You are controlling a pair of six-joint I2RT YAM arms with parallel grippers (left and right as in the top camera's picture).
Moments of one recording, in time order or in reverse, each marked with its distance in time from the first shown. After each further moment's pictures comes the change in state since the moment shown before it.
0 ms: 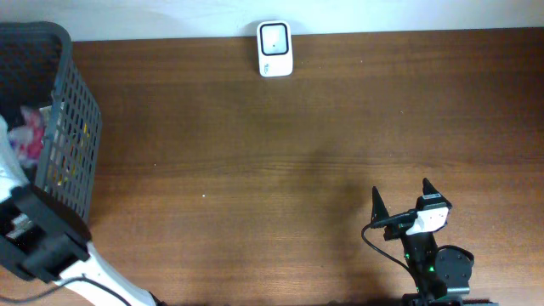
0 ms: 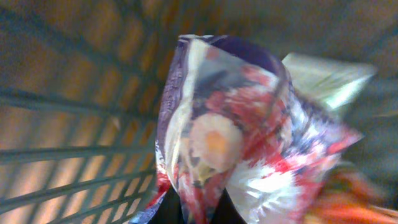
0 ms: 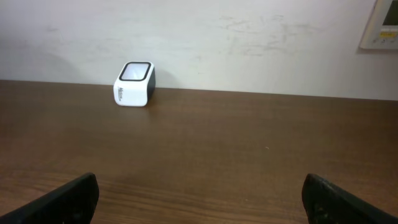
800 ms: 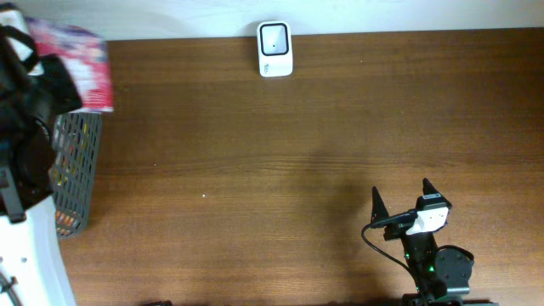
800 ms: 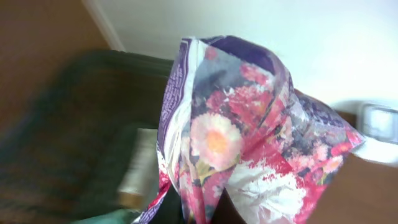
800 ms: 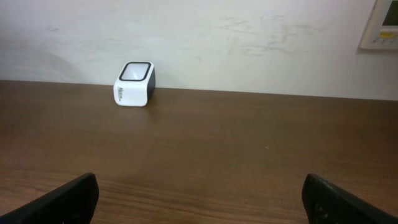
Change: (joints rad) left arm -0.450 -0.653 0.043 -0.298 0.105 -0.285; right arm 0.000 0.000 0.000 0.000 0.000 0.000
